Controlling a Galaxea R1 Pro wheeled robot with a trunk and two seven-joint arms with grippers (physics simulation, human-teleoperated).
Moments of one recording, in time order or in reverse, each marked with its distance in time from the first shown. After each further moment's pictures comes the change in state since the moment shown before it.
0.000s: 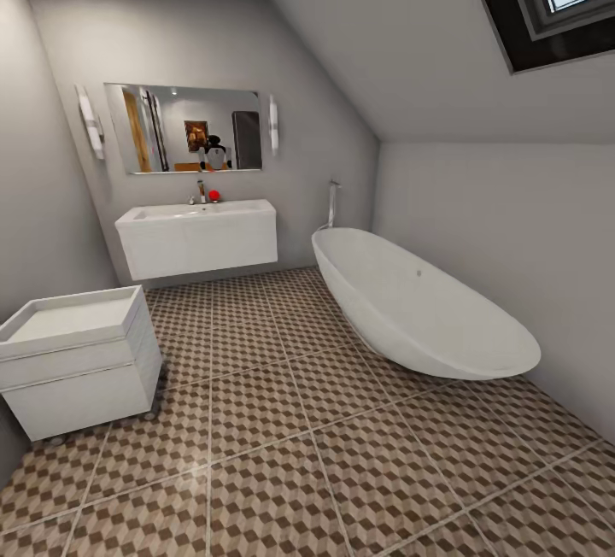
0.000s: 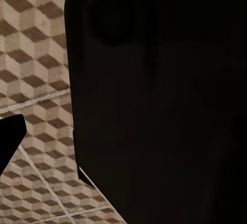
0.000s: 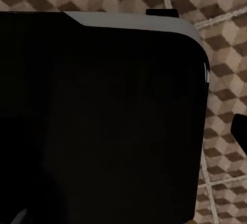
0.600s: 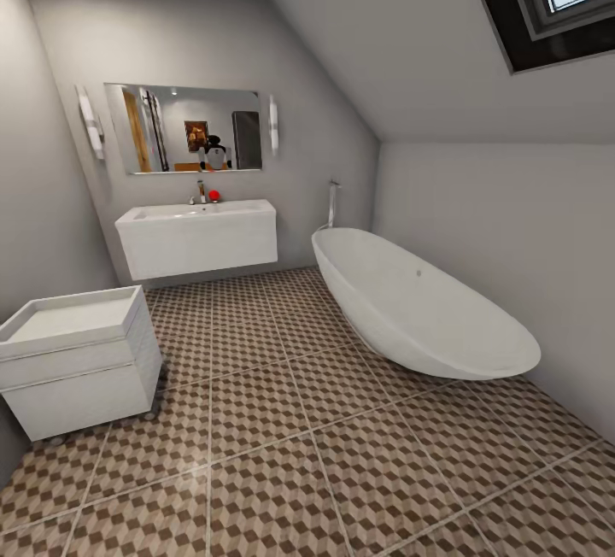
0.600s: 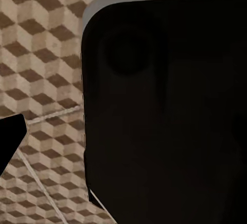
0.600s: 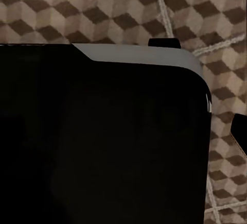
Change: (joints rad) left arm 0.000 0.016 0.002 -0.055 -0.001 0.000 -0.002; right arm -0.001 0.006 -0.003 -0.019 -0.004 -0.065 0.003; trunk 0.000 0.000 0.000
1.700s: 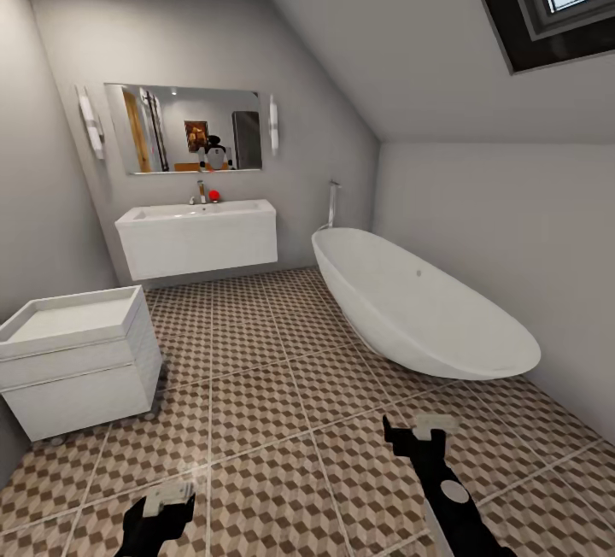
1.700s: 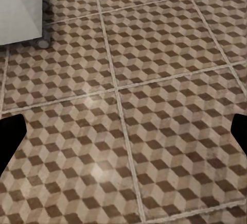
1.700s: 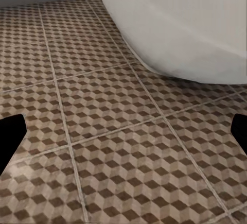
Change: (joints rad) left arm -0.131 0.033 0.049 -0.812 0.003 0.035 0.087; right arm -0.192 -0.018 0.023 -0.987 0.009 0.107 -0.080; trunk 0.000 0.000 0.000
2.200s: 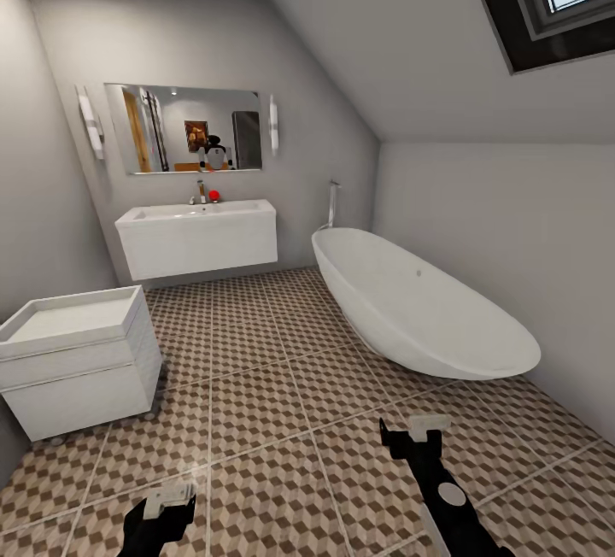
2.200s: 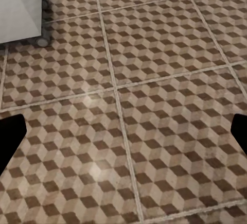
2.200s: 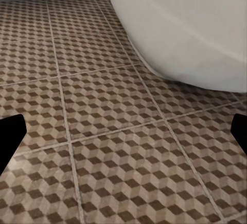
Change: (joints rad) left arm 0.000 -0.005 0.004 0.014 0.002 -0.015 0.000; right arm 0.000 -0.018 0.046 0.015 0.019 -0.017 0.002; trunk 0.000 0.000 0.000
